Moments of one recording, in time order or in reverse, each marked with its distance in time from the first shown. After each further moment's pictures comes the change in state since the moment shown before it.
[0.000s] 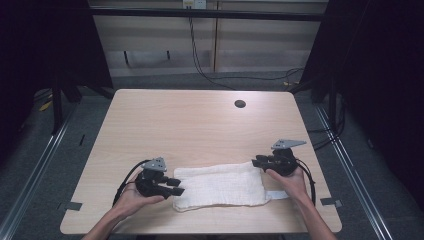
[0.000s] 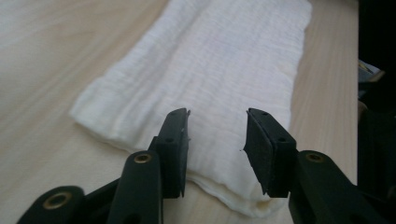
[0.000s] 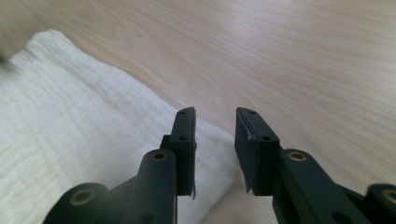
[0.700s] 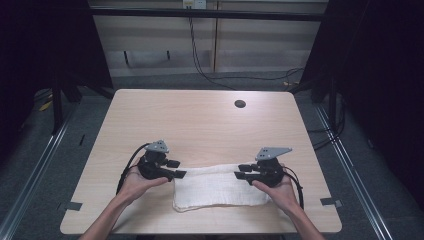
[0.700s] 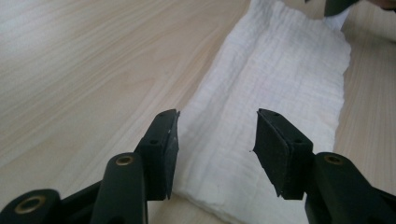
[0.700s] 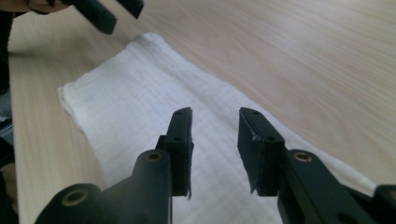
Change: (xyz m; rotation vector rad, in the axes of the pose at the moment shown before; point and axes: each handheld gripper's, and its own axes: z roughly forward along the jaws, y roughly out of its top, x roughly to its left) left arm 0.023 0.035 0.002 -0.020 0.071 -0.017; right arm 0.067 0.013 0.002 0.012 0.159 -0.111
